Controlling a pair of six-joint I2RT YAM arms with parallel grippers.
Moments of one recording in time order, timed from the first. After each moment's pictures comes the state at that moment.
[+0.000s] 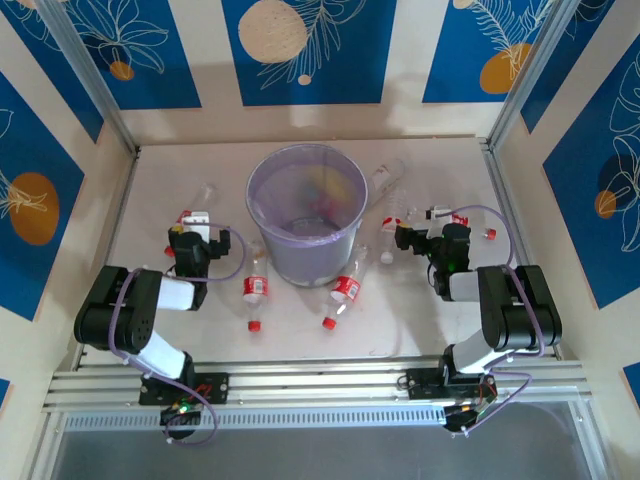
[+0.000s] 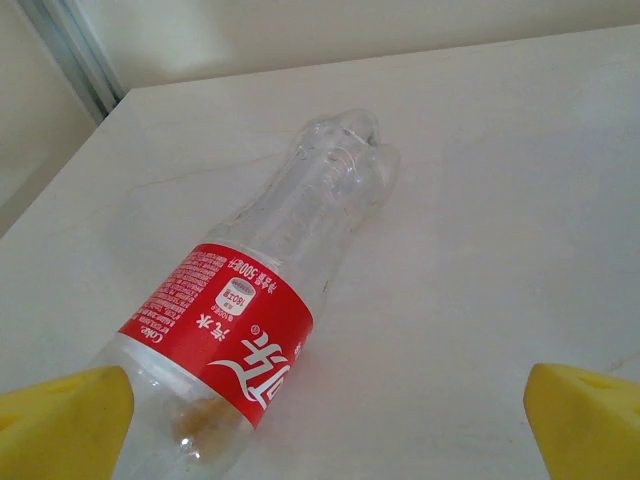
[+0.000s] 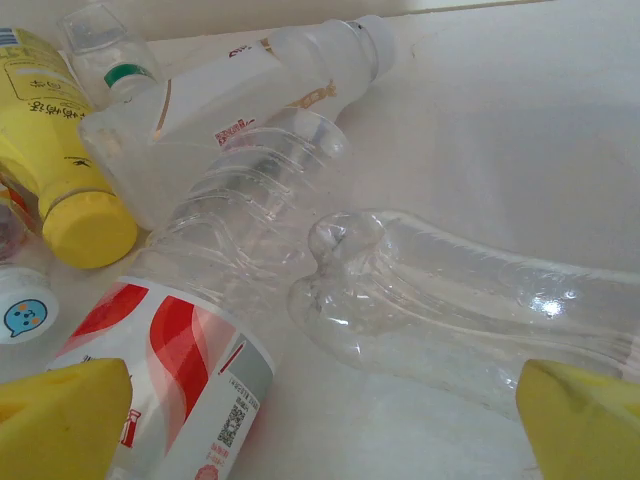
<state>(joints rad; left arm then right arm) -0.13 1.56 0.36 0.88 -0.26 0.05 0.01 1.52 0.38 0.74 -0.16 0.08</state>
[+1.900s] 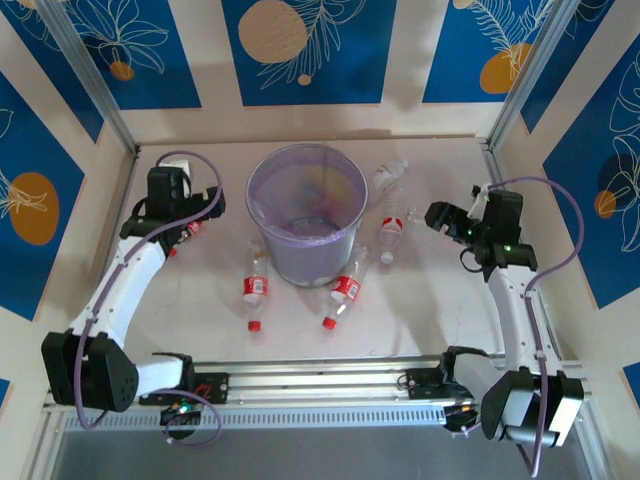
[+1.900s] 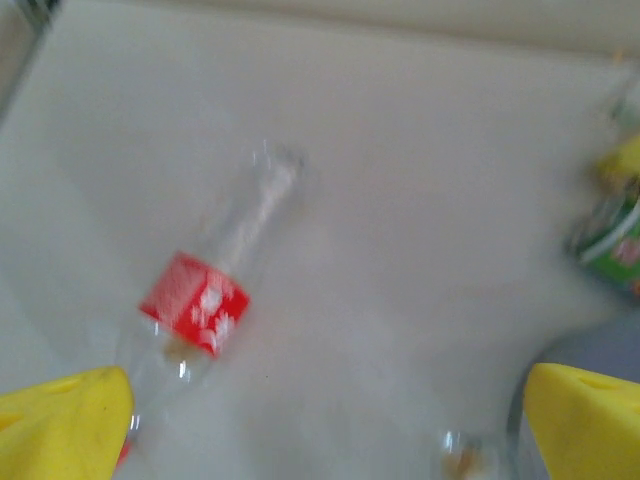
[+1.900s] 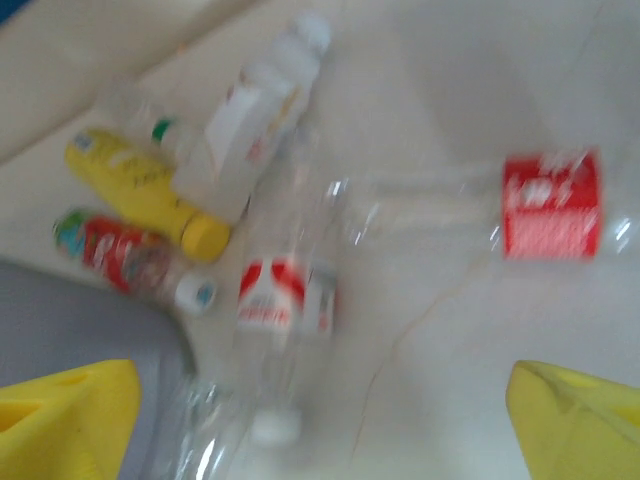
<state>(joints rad) -0.12 1.26 1.09 -0.56 -0.09 -0.22 -0.13 1.03 0.88 -0.60 -0.30 0.36</state>
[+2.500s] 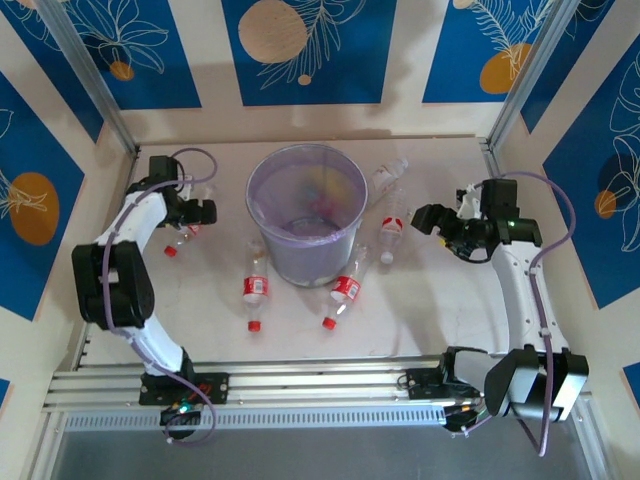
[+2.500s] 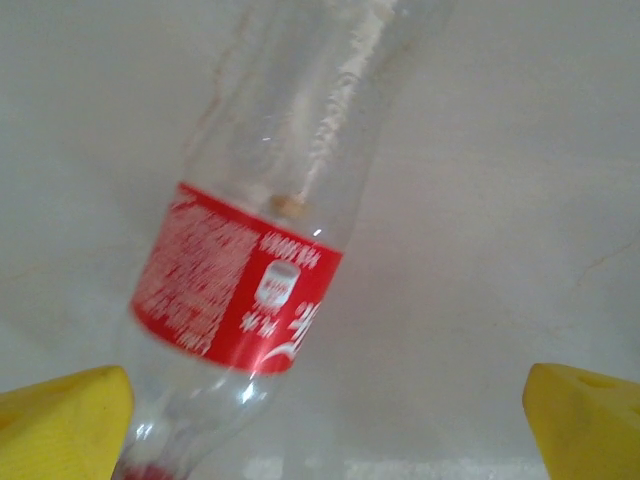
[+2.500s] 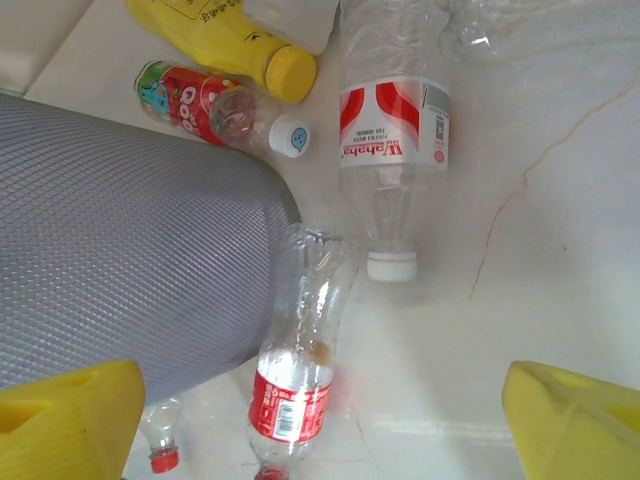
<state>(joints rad) 0.07 1.75 1.32 -0.70 0.07 0.01 -0.13 1.15 1.07 -0.94 -0.55 0.39</state>
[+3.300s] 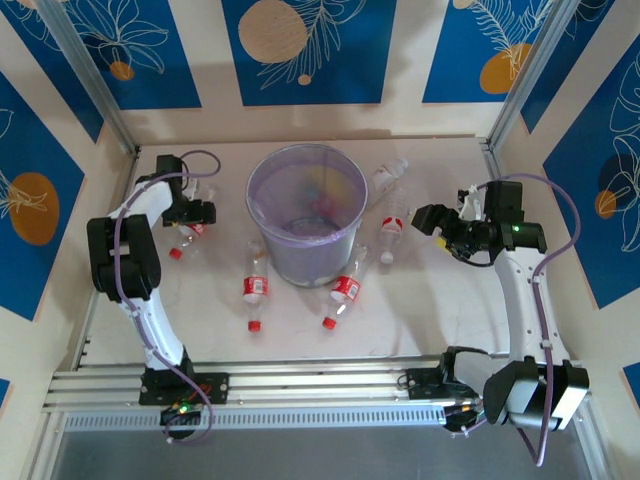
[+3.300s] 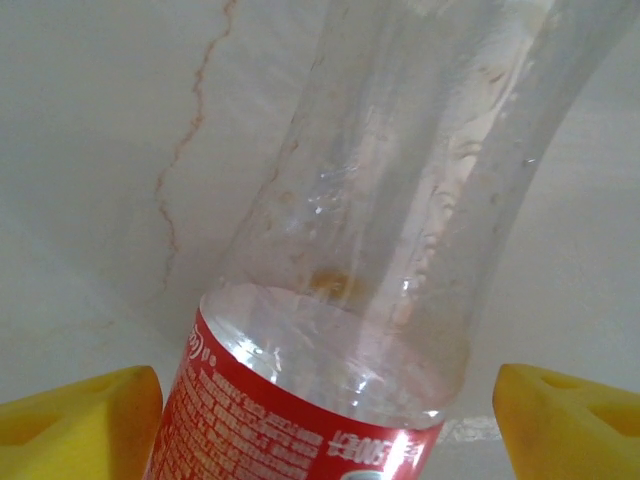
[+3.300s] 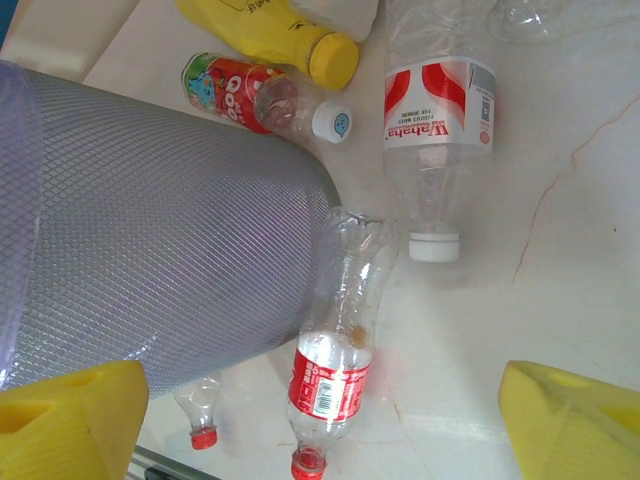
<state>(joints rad) 0.09 1.95 1.43 -0.73 0.06 0.05 -0.14 1.10 1.07 -0.95 -0.61 0.42</state>
